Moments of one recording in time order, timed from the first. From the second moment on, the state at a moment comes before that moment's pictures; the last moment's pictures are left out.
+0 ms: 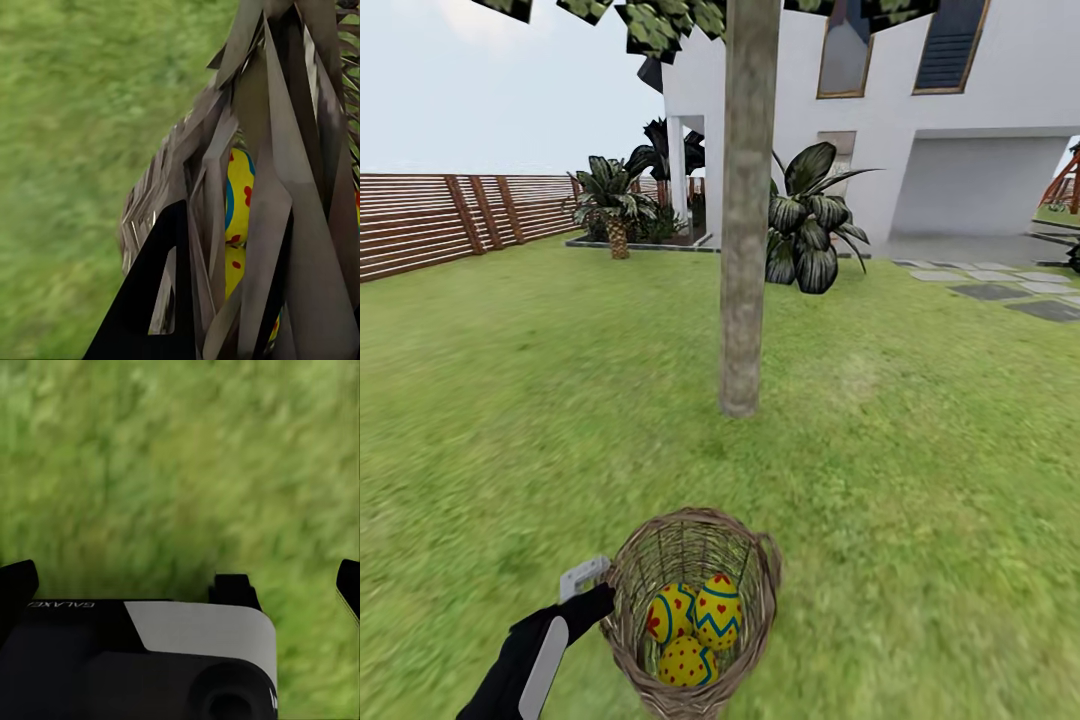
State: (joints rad) left arm -0.32 -0.07 0.20 -1.00 0.31 0.53 0.07; right arm -0.38 -0.01 -0.30 0.02 0.23 -0.06 0.10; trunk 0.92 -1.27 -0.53
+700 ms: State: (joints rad) left arm -0.32 -0.07 0.20 -1.00 0.31 0.53 0.07; right arm -0.38 -0.01 -0.30 0.02 0.23 -0.06 0.10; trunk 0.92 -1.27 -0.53
